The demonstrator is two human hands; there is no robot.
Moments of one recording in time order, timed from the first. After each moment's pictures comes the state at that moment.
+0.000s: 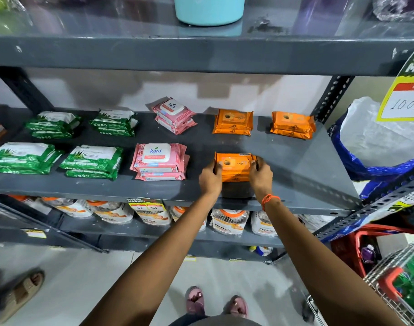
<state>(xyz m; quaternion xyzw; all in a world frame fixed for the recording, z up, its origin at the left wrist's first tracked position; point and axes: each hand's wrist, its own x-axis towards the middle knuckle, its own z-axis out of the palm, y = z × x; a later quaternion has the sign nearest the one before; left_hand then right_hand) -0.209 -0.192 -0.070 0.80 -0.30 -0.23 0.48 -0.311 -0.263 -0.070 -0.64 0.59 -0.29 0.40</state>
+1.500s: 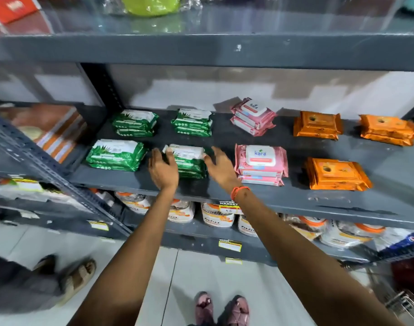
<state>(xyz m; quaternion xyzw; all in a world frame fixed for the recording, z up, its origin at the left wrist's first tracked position) 0.104 -0.028 -0.060 0.87 -0.17 -0.02 0.46 -0.019 -0.108 -0.036 -0.75 0.40 -0.17 0.50</state>
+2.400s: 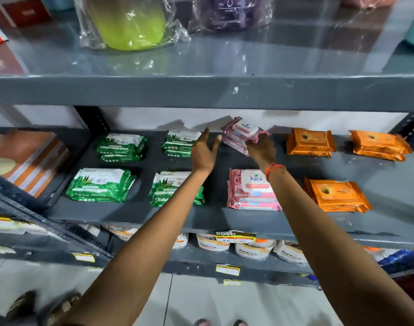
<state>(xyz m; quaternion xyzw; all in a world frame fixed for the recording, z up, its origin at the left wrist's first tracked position) 0.077 -0.162 -0.006 0.78 -0.41 -0.09 0.46 -0.037 -0.265 -0.017 -0.69 0.56 -0.23 0.39</state>
